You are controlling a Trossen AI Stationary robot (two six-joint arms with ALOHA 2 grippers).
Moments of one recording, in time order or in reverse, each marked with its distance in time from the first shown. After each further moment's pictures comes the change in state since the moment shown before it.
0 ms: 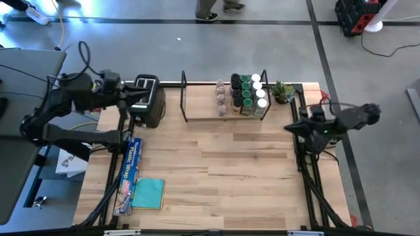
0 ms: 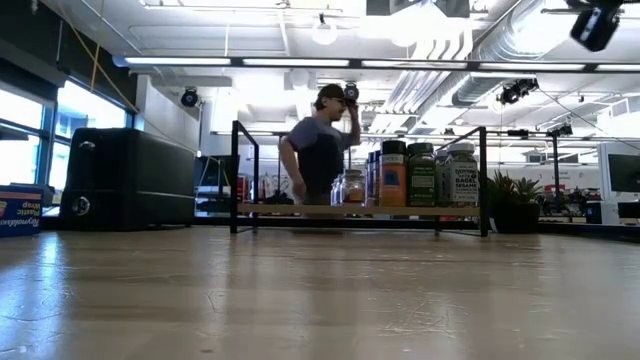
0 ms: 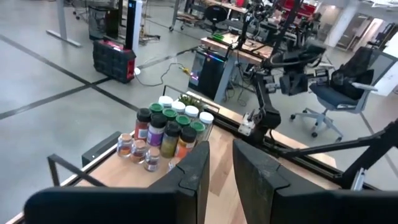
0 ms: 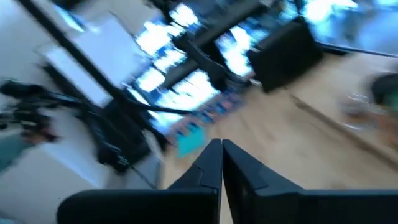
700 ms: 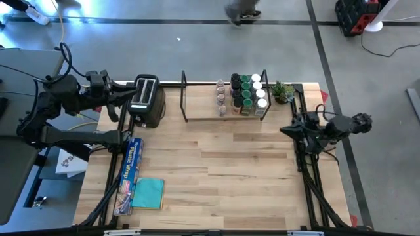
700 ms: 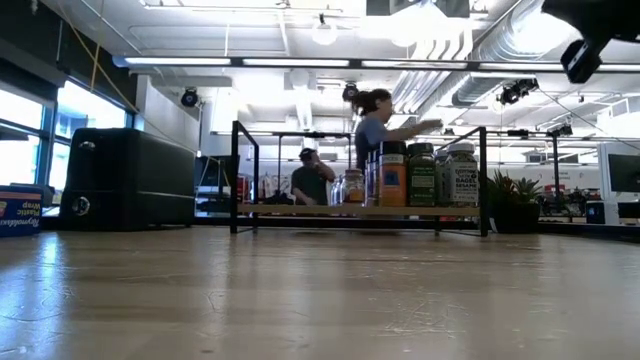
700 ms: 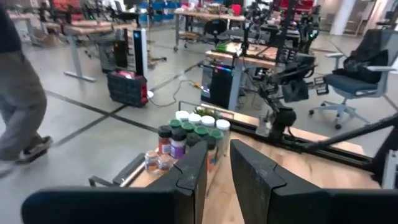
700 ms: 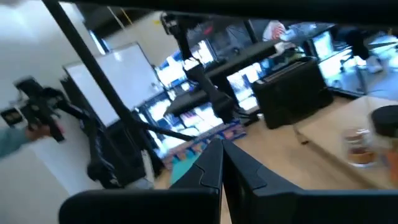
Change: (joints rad) left arm 0.000 -0.103 0.000 -0.045 -0.046 0.200; right arm -0.078 -0.261 -0.347 0.328 -0.053 -0.240
